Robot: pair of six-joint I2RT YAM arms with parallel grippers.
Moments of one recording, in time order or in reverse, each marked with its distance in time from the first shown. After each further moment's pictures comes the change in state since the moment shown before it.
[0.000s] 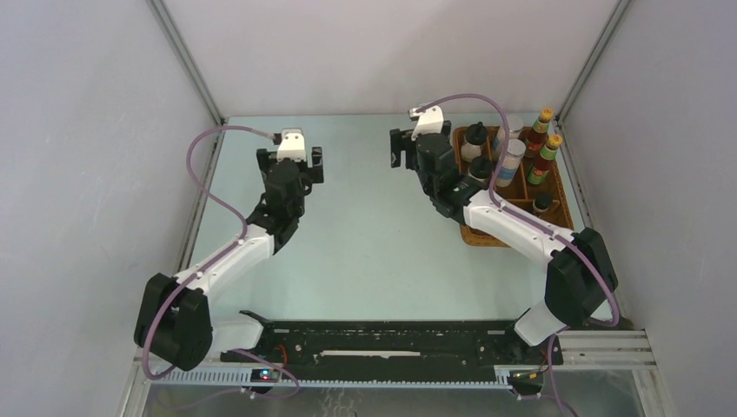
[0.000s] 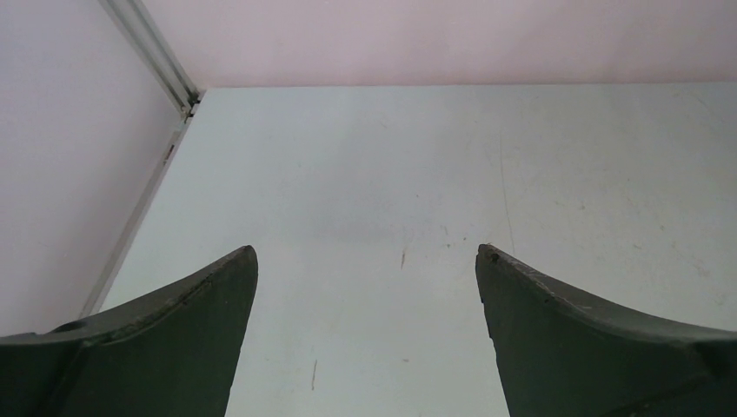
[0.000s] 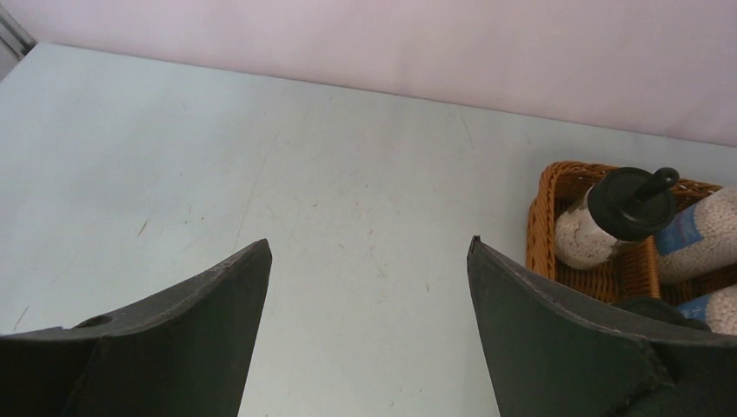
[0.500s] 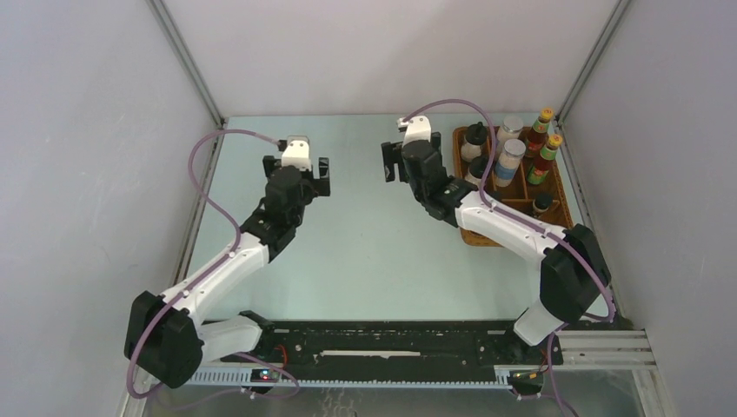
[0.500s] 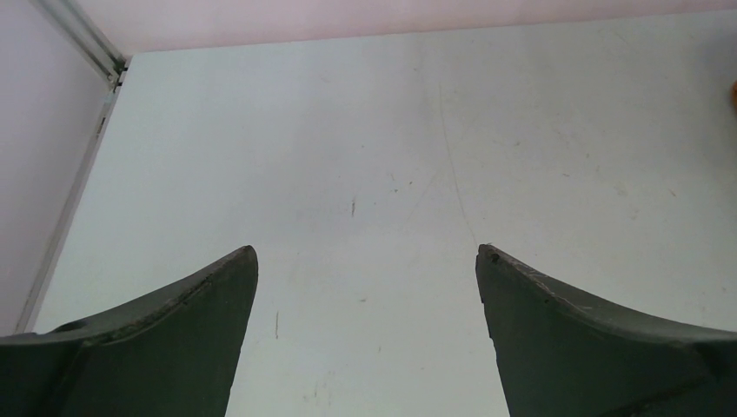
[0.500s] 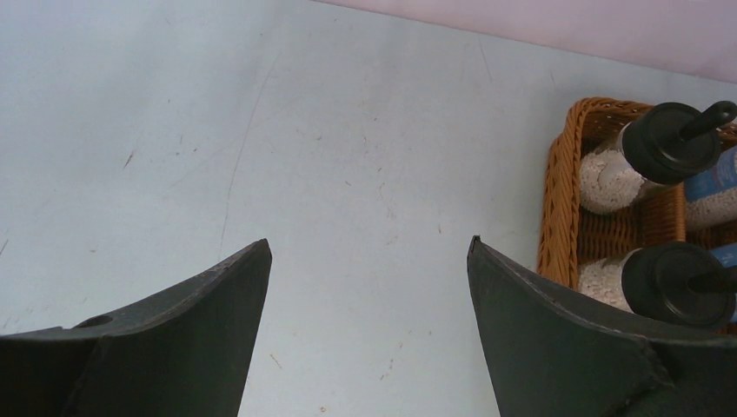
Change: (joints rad) left arm -0.067 -0.082 0.024 -0.208 0.073 -0.069; right arm 0.057 0.038 0.045 -0.182 0.034 0.062
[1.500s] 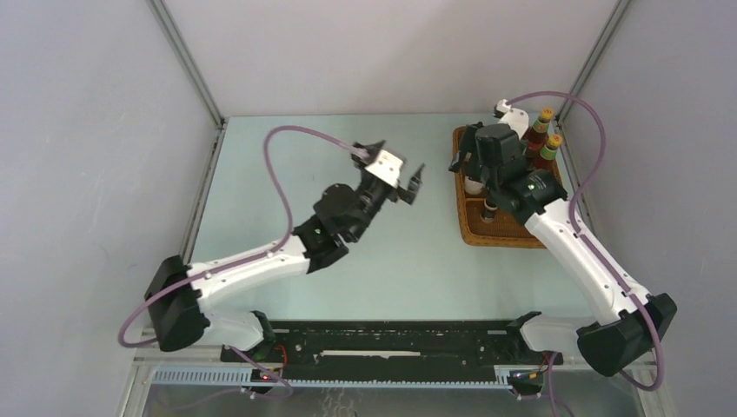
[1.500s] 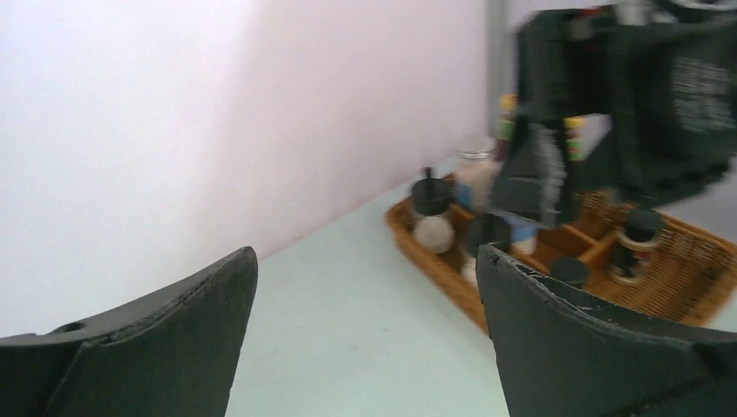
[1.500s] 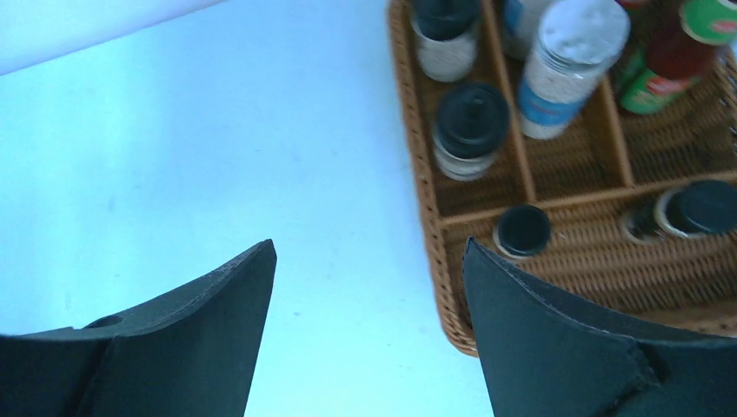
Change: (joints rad) left arm -0.550 0.217 0.193 0.502 0.083 0.338; right arm -0.285 -0.343 0.055 -0.619 -0.043 0.384
